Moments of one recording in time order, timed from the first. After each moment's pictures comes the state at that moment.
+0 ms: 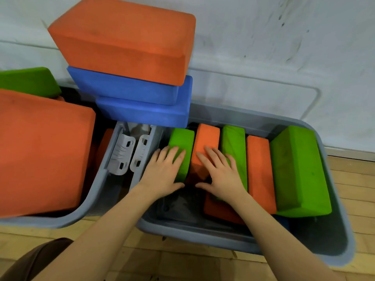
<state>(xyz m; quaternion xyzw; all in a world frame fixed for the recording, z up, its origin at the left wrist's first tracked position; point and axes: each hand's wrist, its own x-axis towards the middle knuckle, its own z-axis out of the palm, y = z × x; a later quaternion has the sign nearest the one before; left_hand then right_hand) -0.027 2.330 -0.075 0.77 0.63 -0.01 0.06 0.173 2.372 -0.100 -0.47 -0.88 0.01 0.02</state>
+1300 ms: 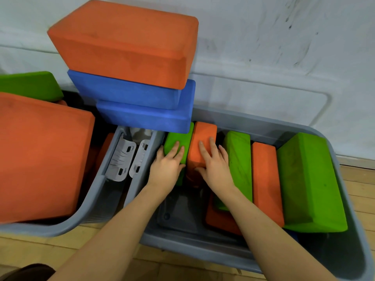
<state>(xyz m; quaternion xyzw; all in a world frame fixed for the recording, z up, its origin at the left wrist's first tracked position) -0.015 2.363 -0.095 0.67 0.73 0.09 0.06 0.136 2.410 -0.112 -0.53 -0.83 0.08 0.14</state>
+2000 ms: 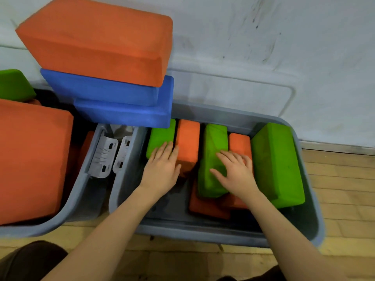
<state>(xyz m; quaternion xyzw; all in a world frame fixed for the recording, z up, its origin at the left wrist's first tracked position) 0.008 2.346 -0.088 0.75 0.64 0.13 0.00 0.236 2.377 -0.080 -0.57 -0.82 0.03 0.07</state>
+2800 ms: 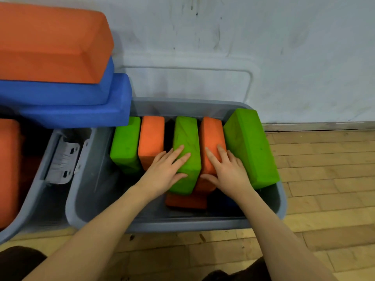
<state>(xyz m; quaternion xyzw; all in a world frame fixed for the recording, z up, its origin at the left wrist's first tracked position) 0.092 2.347 -0.083 0.87 0.48 0.12 0.09 0.311 2.349 -0.073 -0.59 -0.81 0.01 0.00</state>
